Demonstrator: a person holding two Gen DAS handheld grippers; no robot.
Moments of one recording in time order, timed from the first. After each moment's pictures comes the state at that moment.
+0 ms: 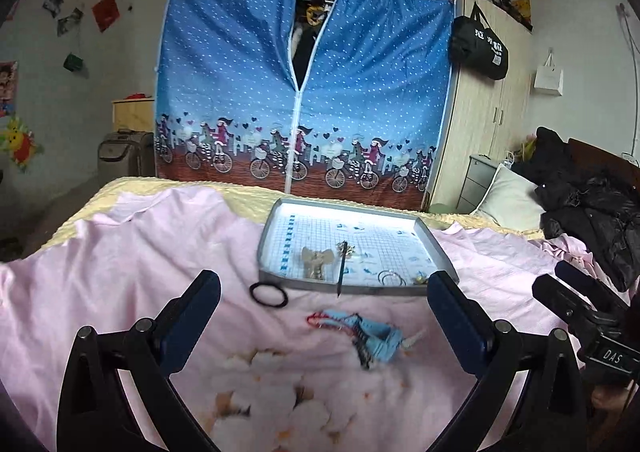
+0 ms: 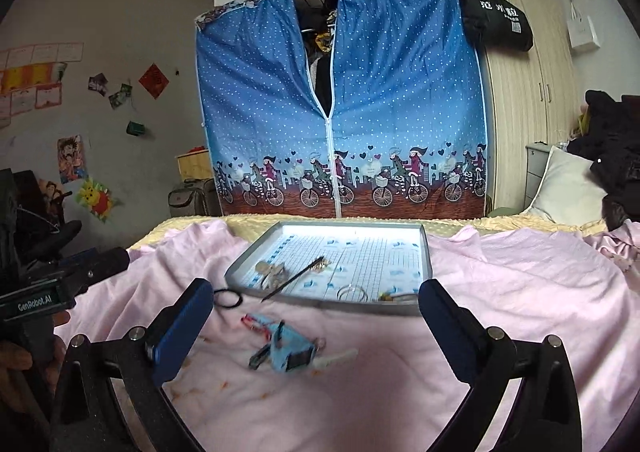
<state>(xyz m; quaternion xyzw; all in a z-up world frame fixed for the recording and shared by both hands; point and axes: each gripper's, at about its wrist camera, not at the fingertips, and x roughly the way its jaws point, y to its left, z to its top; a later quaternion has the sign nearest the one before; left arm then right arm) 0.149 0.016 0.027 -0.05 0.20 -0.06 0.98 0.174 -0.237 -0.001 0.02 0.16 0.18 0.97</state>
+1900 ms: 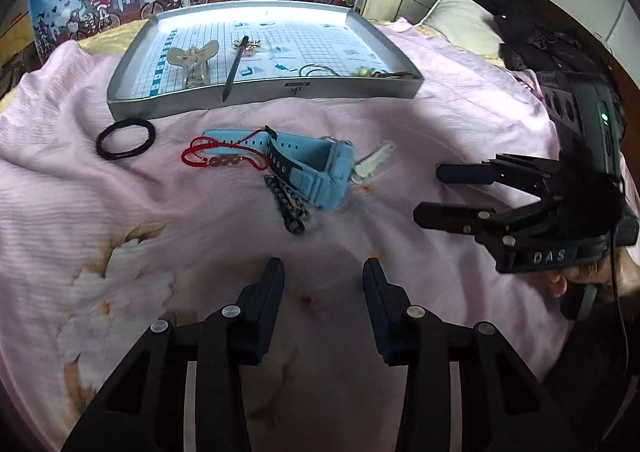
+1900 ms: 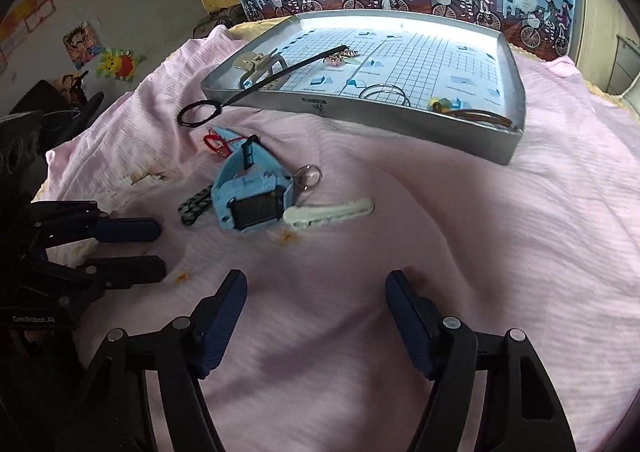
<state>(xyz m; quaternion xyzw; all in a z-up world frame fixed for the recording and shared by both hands) 0.240 -0.045 -0.099 0.02 0.50 -0.22 0.84 0.300 -0.231 -0.126 -0.04 0.47 0.28 0.83</state>
